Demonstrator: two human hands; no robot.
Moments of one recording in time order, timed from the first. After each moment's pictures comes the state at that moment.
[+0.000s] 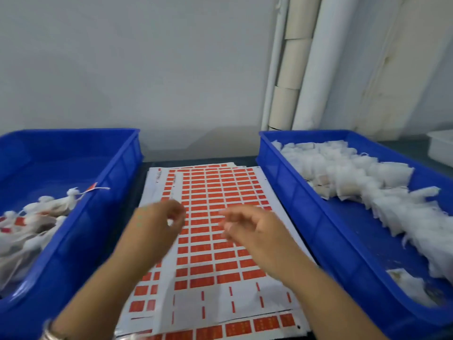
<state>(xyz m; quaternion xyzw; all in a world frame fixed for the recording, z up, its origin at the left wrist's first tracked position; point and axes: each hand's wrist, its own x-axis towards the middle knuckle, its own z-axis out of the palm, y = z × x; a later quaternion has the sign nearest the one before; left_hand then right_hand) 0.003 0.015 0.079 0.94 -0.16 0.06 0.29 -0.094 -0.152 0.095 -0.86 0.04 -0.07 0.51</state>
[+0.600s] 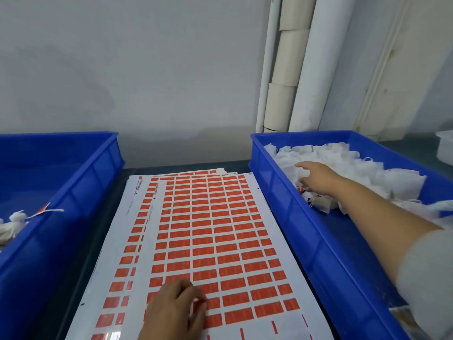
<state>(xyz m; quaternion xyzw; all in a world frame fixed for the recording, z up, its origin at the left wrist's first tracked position) -0.024 -0.044 -0.024 0.95 -0.22 -0.01 0.21 0.061 -0.412 0.075 -0.94 0.22 -0.07 0.25</state>
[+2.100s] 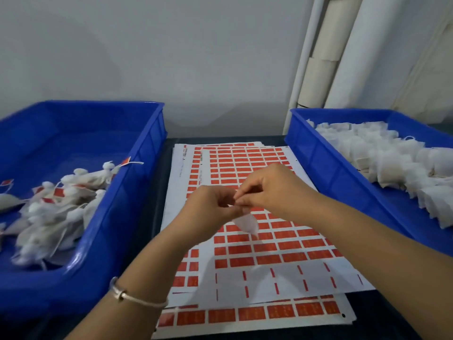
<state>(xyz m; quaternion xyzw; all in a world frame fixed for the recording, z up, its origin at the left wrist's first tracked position) 0.018 0.012 0.065 0.84 -0.26 -0.12 0.46 -0.015 -0.139 0.104 -0.95 -0.06 -0.01 0.31</state>
